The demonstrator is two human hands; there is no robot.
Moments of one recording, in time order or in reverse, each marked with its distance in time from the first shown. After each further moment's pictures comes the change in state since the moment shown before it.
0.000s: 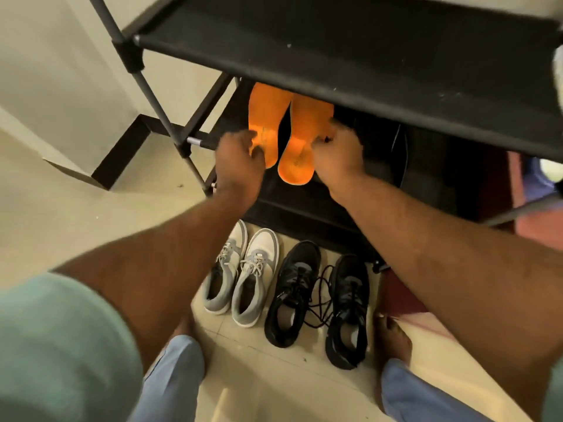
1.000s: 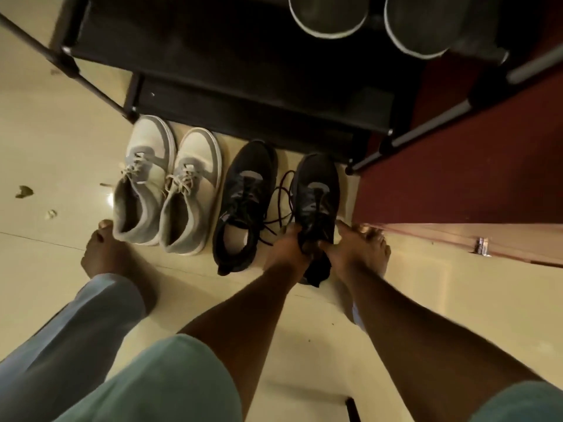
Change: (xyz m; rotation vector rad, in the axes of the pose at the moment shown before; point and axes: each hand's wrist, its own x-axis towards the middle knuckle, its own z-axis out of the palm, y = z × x) left_hand -0.267 -0.124 0.221 0.270 -0.982 -0.451; right_hand -0.157 0.264 -0.037 -0.670 -0.556 0.460
